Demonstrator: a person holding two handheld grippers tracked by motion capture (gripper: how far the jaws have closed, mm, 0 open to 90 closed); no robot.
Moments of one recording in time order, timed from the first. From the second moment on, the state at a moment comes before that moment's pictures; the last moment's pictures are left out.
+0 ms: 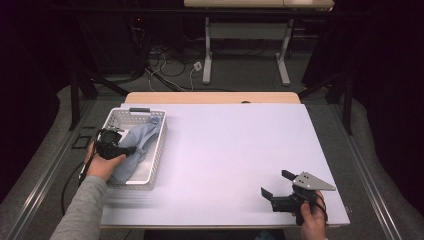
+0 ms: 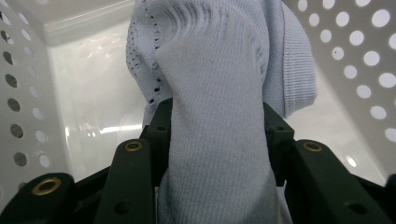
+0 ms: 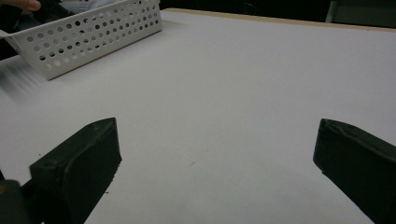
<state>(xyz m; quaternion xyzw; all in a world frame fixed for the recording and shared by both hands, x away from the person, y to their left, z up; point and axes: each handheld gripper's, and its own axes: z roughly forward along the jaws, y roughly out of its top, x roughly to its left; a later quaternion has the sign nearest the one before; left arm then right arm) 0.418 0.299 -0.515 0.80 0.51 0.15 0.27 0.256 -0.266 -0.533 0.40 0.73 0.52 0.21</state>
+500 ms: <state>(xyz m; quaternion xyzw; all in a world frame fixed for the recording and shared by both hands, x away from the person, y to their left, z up) 0.413 0.306 -0.504 0.80 0.50 0.17 0.30 0.257 -0.266 -0.534 0.39 0.73 0.52 0.21</state>
